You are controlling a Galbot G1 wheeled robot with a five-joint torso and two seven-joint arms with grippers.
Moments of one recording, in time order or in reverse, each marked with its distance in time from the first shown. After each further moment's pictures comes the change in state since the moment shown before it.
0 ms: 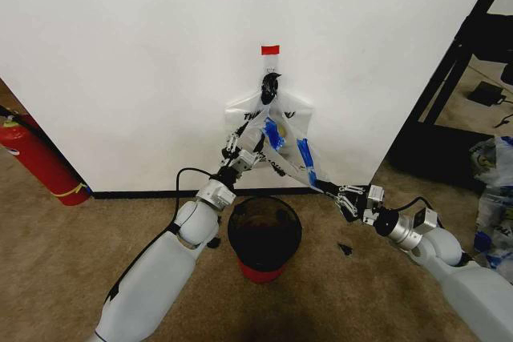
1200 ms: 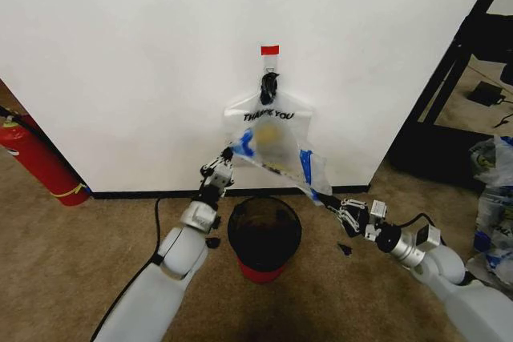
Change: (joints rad) left arm 0.319 -0.004 -0.183 -0.221 -0.135 0.054 -0.074; right arm -0.179 0.027 0.056 0.080 -0.025 0.059 0.035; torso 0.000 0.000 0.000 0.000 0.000
